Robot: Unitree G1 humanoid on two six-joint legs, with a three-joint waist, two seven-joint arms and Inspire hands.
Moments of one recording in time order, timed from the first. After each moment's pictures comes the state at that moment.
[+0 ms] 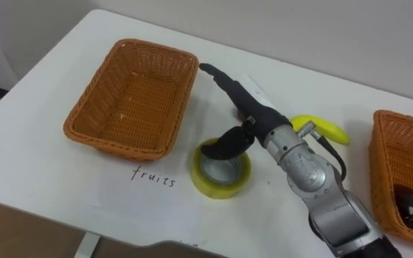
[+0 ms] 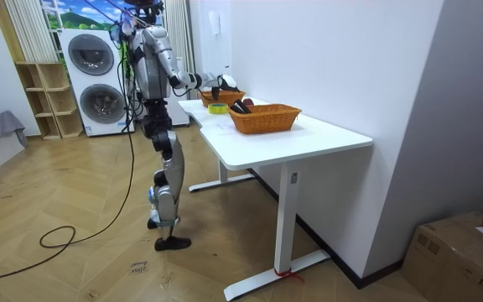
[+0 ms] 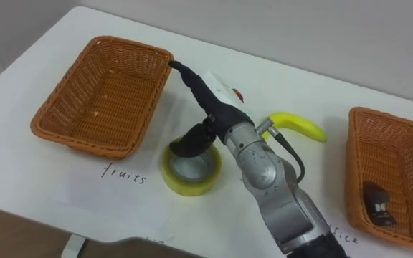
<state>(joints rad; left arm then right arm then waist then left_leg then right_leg) 0.13 0.20 0.00 0.96 0.35 0.11 0.22 -0.26 -0.27 0.37 0.03 -0.36 0.11 0.11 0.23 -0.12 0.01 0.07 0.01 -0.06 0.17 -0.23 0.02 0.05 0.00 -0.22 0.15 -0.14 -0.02</state>
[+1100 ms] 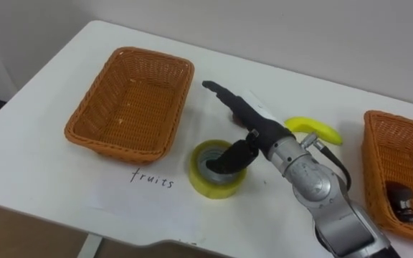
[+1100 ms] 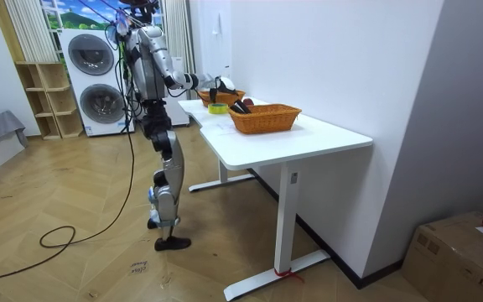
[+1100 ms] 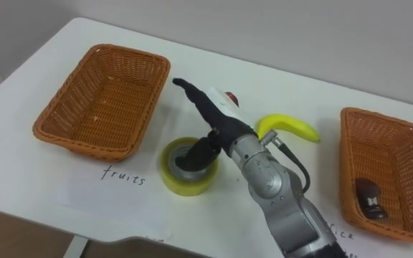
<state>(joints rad) 0.15 0.20 0.00 0.96 0.34 0.11 0.25 -0.20 -0.28 0.37 0.04 -0.38 0.11 0.16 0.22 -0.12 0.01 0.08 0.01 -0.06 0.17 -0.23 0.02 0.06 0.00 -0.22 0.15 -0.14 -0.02</state>
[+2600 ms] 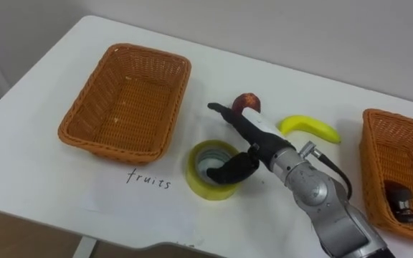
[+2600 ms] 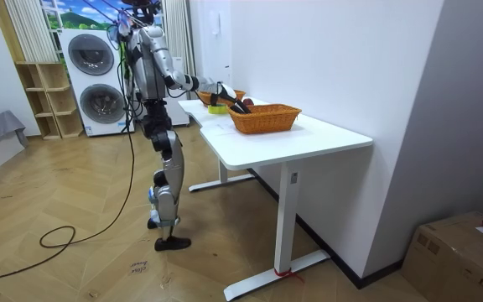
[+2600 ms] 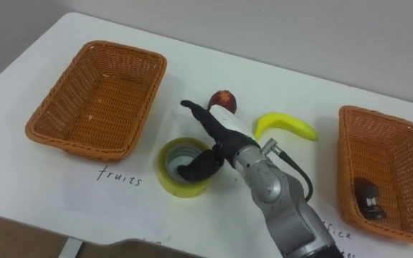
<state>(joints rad) 0.12 0.20 0.00 0.98 0.35 0.12 0.24 -0.20 -0.26 0.36 0.14 -0.44 0.12 0.24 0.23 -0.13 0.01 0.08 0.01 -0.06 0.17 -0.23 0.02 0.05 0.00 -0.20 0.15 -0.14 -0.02</state>
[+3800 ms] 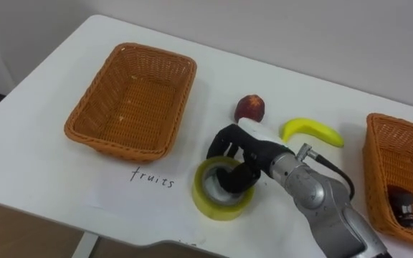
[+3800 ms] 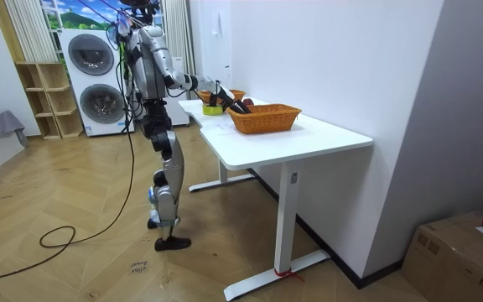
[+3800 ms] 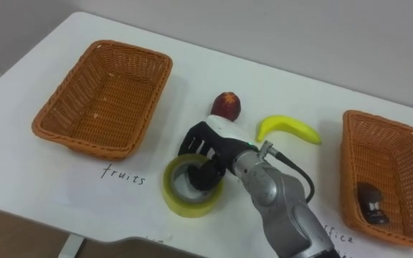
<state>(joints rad) 0.12 0.20 0.02 0.98 0.35 0.14 0.25 -0.18 -0.26 0.37 0.08 -0.62 0.18 0.35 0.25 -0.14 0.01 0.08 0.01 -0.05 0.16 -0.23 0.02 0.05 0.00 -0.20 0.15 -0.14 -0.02</state>
